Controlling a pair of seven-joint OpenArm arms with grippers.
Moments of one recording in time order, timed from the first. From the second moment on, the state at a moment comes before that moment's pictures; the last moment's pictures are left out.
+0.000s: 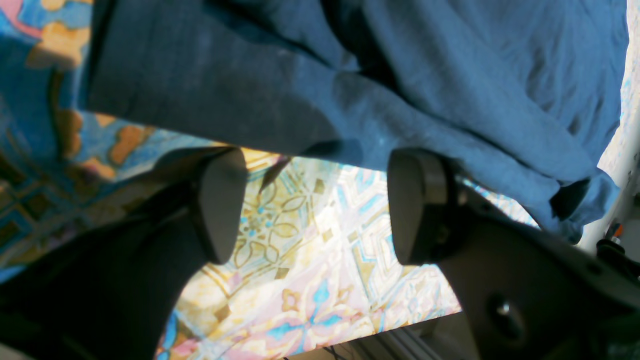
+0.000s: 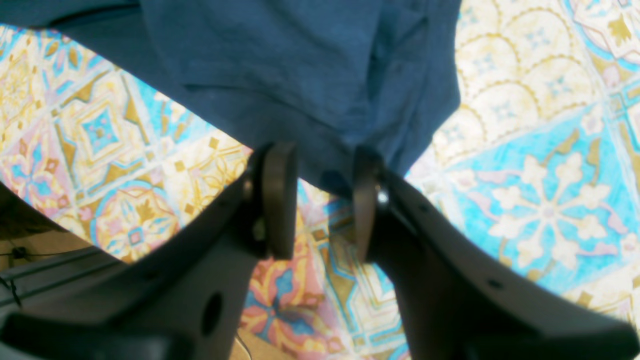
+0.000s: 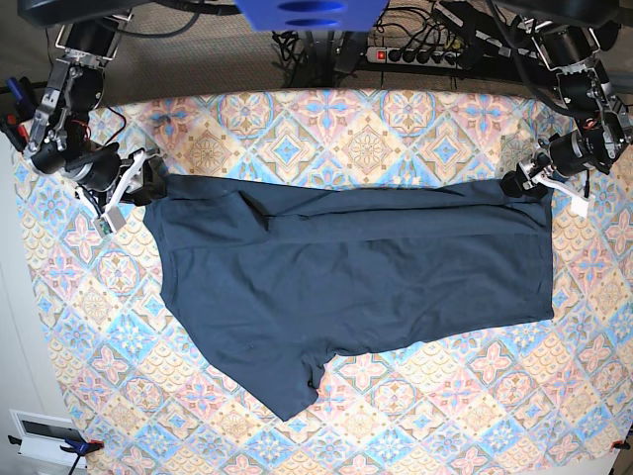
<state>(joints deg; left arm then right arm) 7.8 -23.3 -33.1 76.6 -55.8 -13.4 68.6 -9.8 19.8 25.2 96.5 42.9 40.9 -68.7</state>
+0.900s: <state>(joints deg) 6.1 -18.0 -42.2 76.3 -54.5 -13.4 65.8 -14.9 19.6 25.2 96.4 42.9 40.9 -68.8</state>
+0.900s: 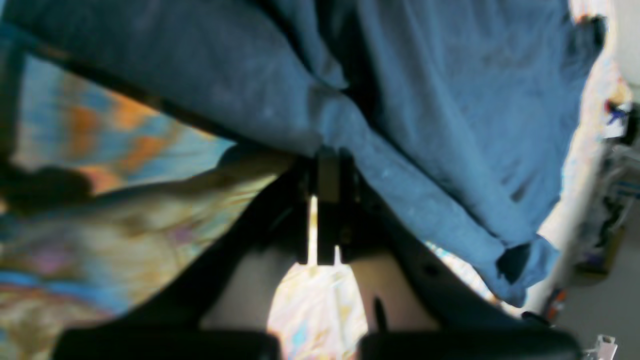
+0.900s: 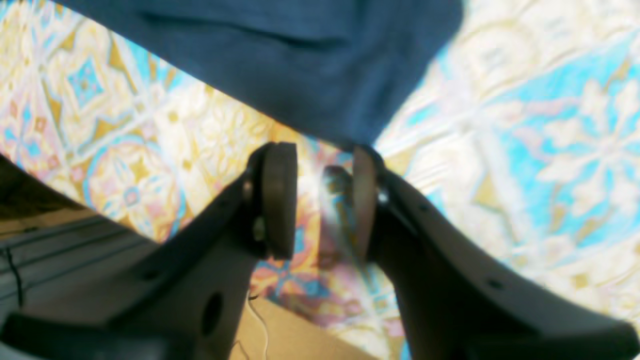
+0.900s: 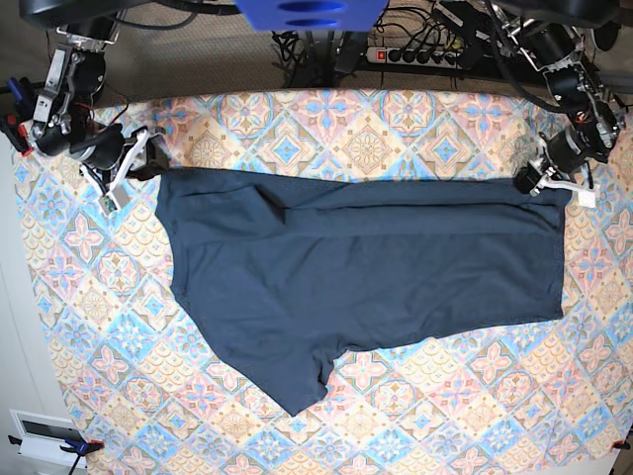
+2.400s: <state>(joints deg) 8.6 -19.5 -42.2 77.2 -54.5 -13.6 66.7 -8.1 15.4 25.2 81.7 47.3 40.9 -65.3</state>
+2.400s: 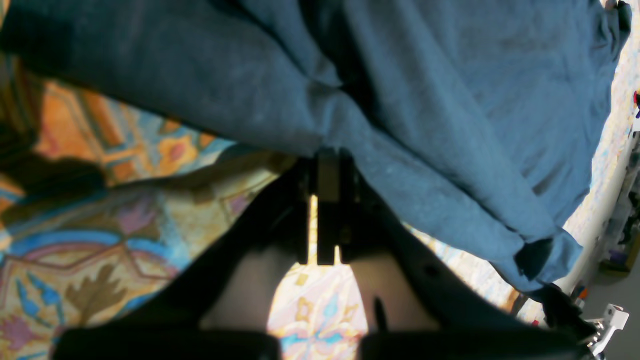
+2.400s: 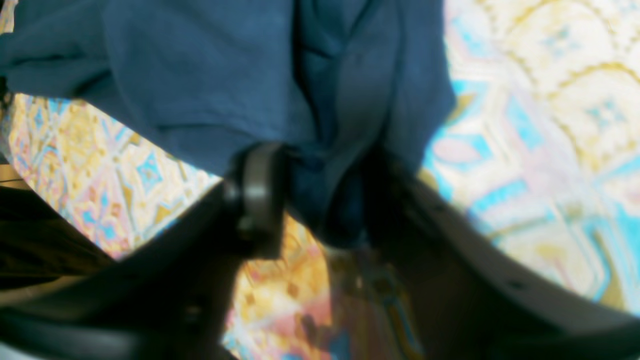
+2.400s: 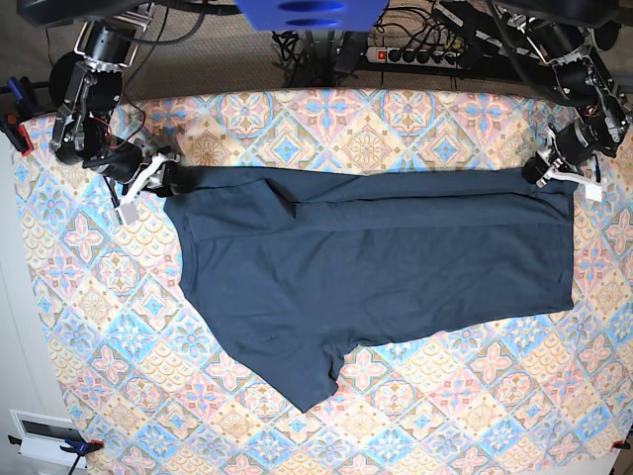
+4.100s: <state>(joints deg) 28.6 -24.5 -50.6 93.2 -62.1 -13.8 73.7 -30.4 20.5 36.5 98.9 49.5 40.9 -67.2</state>
